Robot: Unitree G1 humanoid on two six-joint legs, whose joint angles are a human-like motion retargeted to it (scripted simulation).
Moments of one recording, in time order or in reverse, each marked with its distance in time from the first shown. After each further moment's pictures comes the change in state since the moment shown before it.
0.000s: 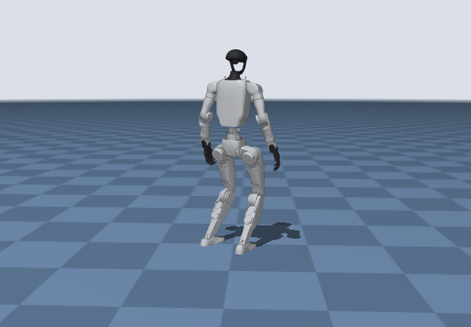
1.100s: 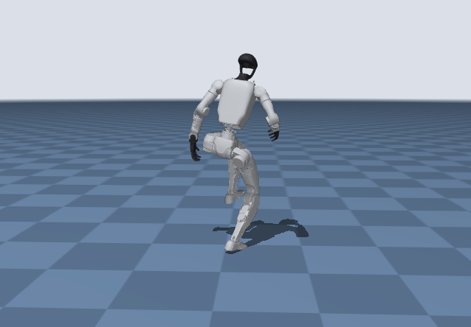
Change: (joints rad) left arm 0.087 0.058 0.104 -0.166 -0.258 0.008 -0.080; right arm 0.009 -0.322 -0.128 -1.175 -0.018 -0.004 0.044; waist -0.093 -0.104 -0.008; left_leg -1.510 -0.094 0.362 0.877 0.168 0.055; right_leg -0.462 -0.289 -0.070 0.284 0.062 0.118
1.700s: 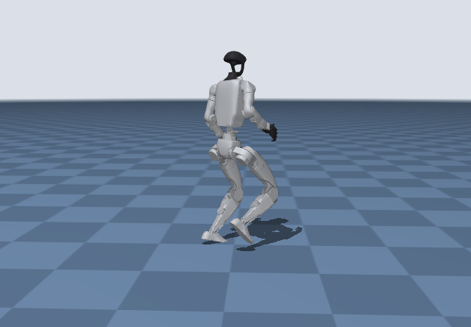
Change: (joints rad) left arm -0.126 -0.082 0.009 -0.327 -0.093 -0.102 0.206; right arm 0.356 0.186 0.045 0.020 0.168 -0.091 0.019; waist -0.072 -0.029 -0.099; left_leg 1.151 -0.120 -0.339 -0.572 0.124 -0.097; right_leg -0.091 0.010 0.082 0.491 0.413 -0.083
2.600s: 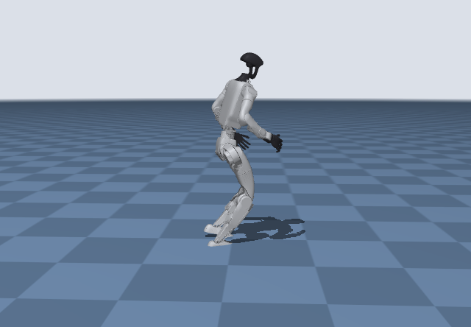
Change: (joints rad) left arm 0.145 0.103 -0.068 -0.110 0.217 0.002 -0.241; right arm -0.195 -0.119 -0.054 0.129 -0.082 -0.006 0.121; waist 0.179 0.274 0.005; left_leg -0.266 0.184 0.013 0.159 -0.090 -0.033; right_leg 0.194 0.405 -0.051 -0.769 -0.412 -0.037
